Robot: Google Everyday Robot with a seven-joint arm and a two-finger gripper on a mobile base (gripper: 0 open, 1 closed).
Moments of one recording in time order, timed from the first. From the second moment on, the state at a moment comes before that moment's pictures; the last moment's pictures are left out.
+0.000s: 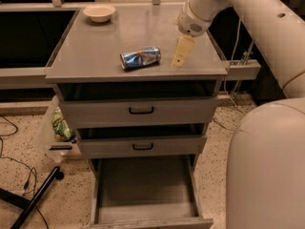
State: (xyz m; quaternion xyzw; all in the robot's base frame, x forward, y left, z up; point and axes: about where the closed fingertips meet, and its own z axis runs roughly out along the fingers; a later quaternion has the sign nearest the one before) arm 0.733 -0.080 0.896 -0.67 0.69 0.02 0.27
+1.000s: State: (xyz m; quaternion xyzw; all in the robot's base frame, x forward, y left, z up) arm 0.754 -0.028 0.871 -0.71 0.66 0.06 0.26
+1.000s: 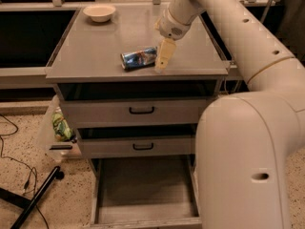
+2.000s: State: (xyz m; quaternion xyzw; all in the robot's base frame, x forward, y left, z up) arm 0.768 0.002 0.843 -0.73 0.64 0.10 0.24
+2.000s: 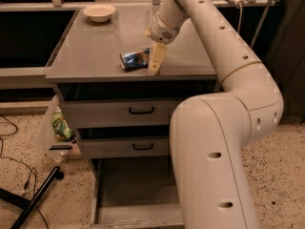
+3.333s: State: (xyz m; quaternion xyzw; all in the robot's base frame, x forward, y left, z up) arm 0.766 0.004 0.849 -0.73 0.64 0.09 0.24
